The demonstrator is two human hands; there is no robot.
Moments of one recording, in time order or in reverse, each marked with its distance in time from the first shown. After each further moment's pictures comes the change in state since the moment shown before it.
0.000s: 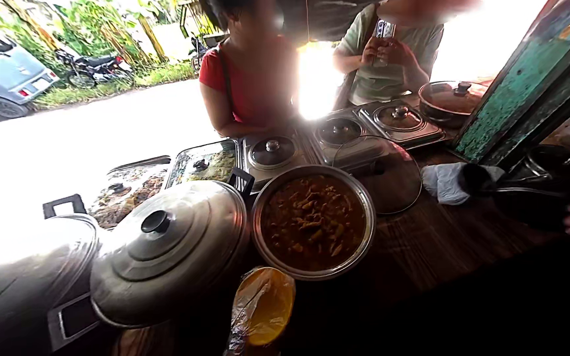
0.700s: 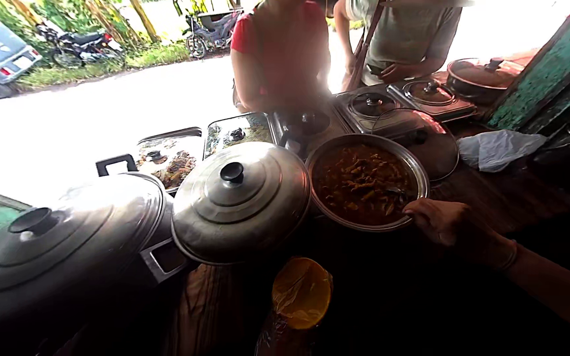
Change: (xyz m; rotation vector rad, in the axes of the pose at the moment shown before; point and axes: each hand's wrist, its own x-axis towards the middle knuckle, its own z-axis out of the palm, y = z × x) left_hand -0.046 0.051 -0.087 -0.029 0.090 -0.024; right_hand -0.148 0.112 0.178 -0.930 -0.850 -1.309
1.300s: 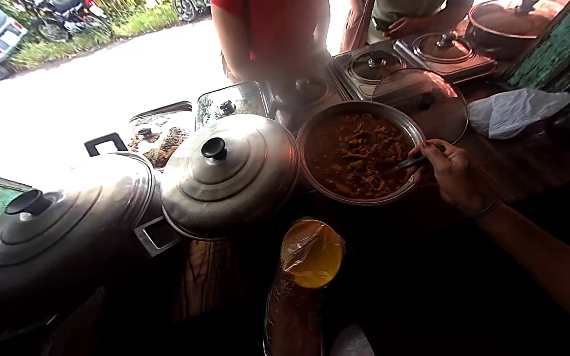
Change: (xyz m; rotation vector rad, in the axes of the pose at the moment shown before) left_hand 0.006 -0.020 0.048 0.012 0.053 0.010; right_hand 0.002 0.024 0.008 0.896 0.181 1.088
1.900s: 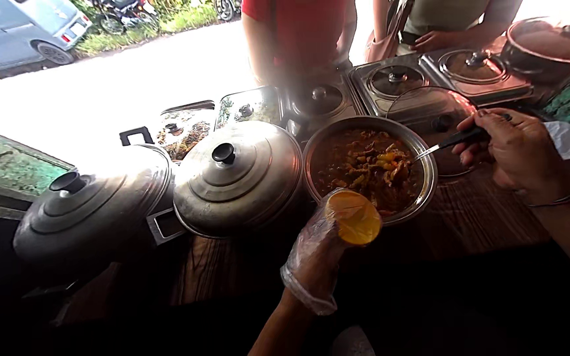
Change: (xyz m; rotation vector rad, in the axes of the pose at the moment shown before) left_hand 0.070 -0.016 0.094 0.309 -0.136 -0.207; right_hand 0.067 -0.065 -0.052 0.039 -0.032 -0.011
